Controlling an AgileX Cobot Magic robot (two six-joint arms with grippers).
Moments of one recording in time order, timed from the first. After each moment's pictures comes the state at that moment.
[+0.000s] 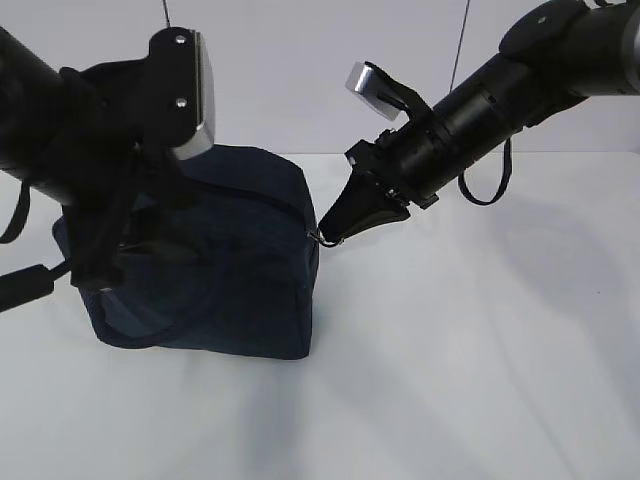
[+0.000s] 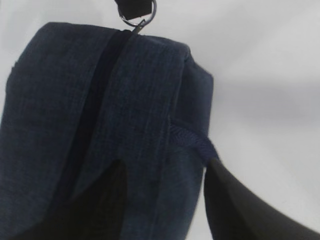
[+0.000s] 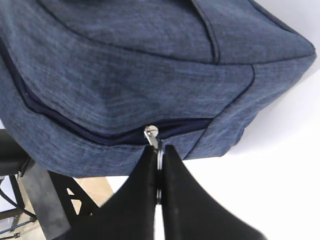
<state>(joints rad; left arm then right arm) -0.60 1.46 -1.09 -0.19 0.71 1.00 0.25 2.06 -1.57 0.93 1.19 -0.75</state>
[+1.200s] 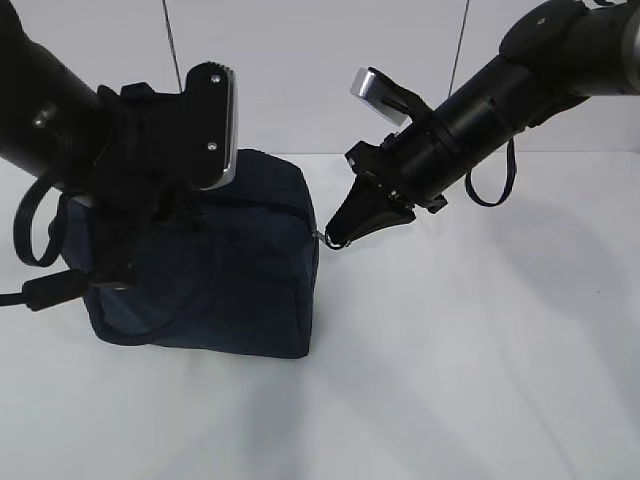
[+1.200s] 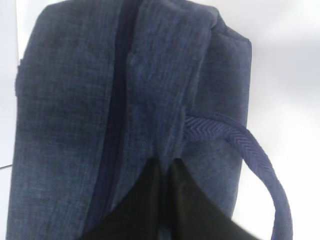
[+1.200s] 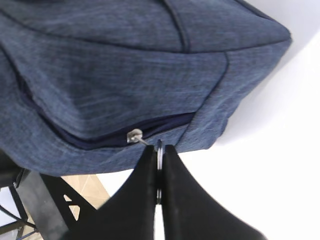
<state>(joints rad) -0.65 1.53 -1.09 0.10 0.63 0.89 0.25 2.06 -1.57 0.89 1.17 -0.65</state>
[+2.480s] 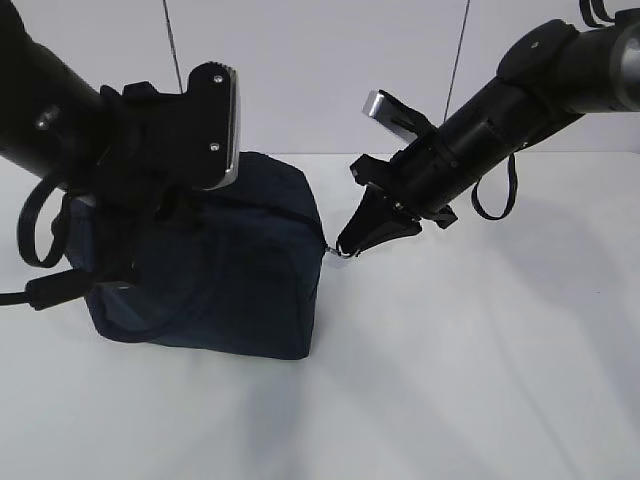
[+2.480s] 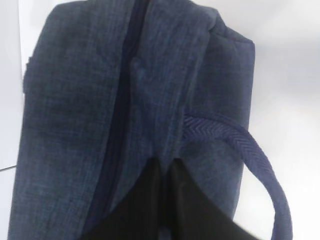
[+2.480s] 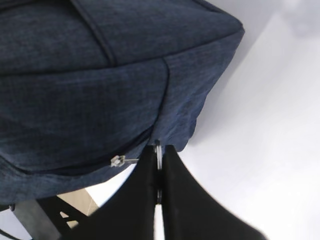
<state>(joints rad) -0.65 1.53 -1.09 0.11 0.62 0.89 0.22 2.11 -1.57 0.85 1.12 -0.56</state>
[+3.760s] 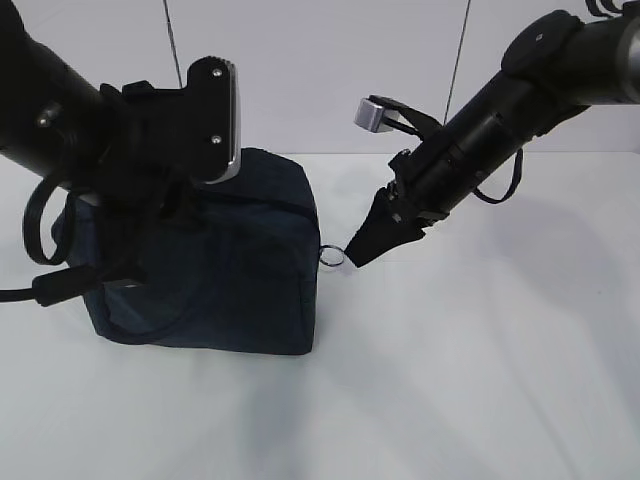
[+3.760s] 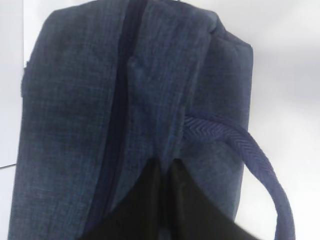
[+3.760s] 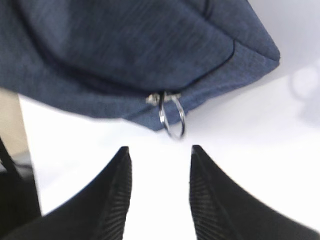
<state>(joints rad) -0.65 1.53 -1.09 0.08 0.60 0.88 0.22 2.10 -1.58 0.81 1.19 -1.12</state>
